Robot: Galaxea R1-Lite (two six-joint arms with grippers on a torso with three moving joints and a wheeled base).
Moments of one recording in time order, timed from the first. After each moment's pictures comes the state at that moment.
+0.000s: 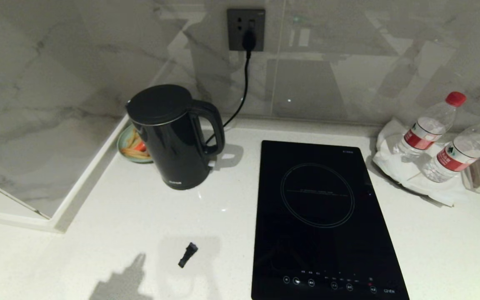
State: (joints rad) left arm 0.00 0.50 -0.43 -0.12 -0.26 0.03; right arm 0.00 0.00 0.00 0.00 0.00 -0.01
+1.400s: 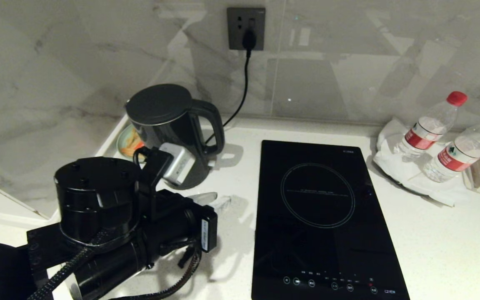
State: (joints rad) left arm -0.81 1.54 -0.65 -0.65 0.15 -0.15; right arm 0.00 0.00 0.00 0.00 0.00 -0.01
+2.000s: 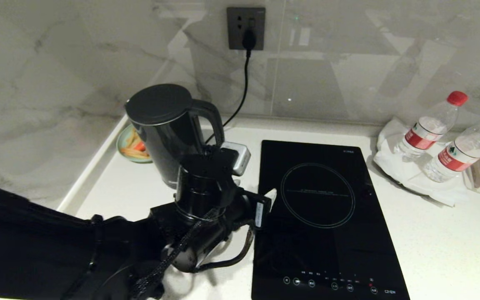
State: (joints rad) left arm -0.87 1.87 -0.90 -0.73 0.32 -0.14; right arm 0.00 0.00 0.00 0.00 0.00 -0.01
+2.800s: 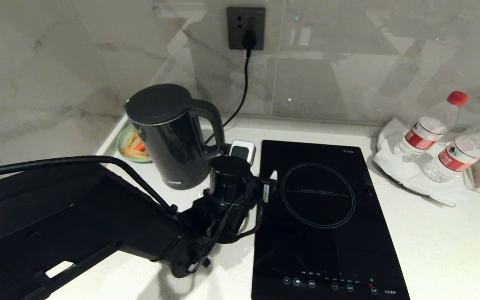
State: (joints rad) left arm -0.80 2.14 -1.08 -0.96 0.44 -0.07; right arm 0.00 0.00 0.00 0.00 0.00 -0.01
